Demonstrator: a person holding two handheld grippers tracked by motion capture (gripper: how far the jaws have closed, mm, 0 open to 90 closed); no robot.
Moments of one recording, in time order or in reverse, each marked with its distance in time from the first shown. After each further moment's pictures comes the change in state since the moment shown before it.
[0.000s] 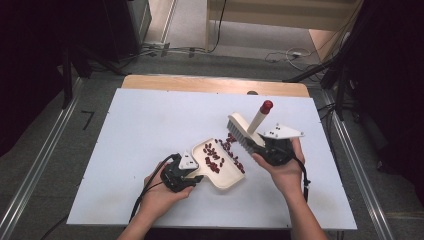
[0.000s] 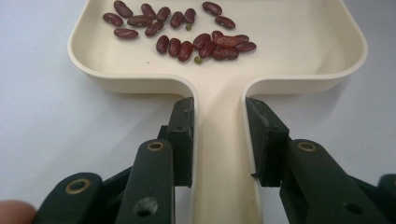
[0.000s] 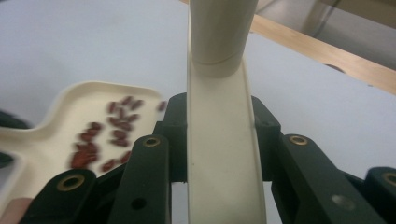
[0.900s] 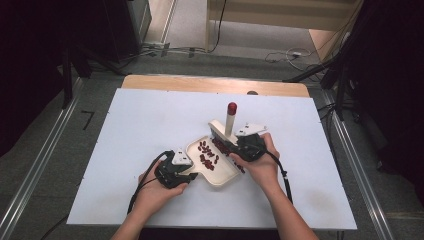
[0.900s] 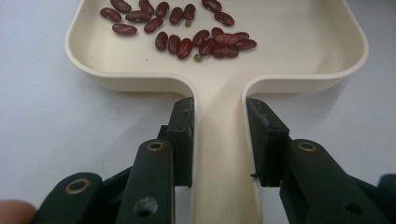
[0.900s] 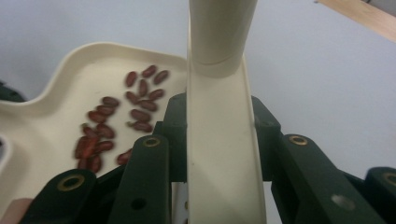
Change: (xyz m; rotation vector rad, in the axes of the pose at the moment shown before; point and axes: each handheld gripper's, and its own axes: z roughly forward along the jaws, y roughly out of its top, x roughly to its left) left arm 0.016 -0.005 -0.004 0.015 -0.013 -0.029; right arm 0.033 0.004 0.065 0.133 0.055 -0.069
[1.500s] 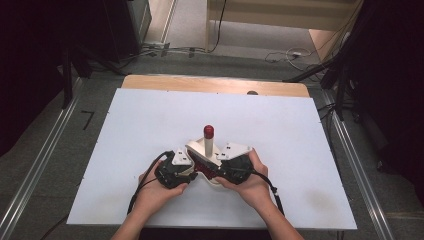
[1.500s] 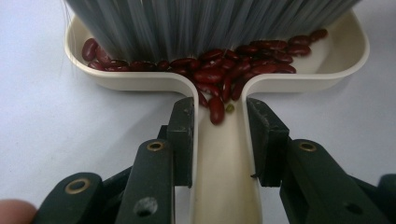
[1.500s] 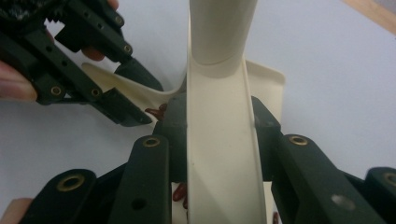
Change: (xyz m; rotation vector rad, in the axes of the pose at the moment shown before) left arm 0.001 -0.002 0.002 -0.003 0.002 0.005; right arm 0.066 0.001 -0.027 -0.019 0.128 -0.154
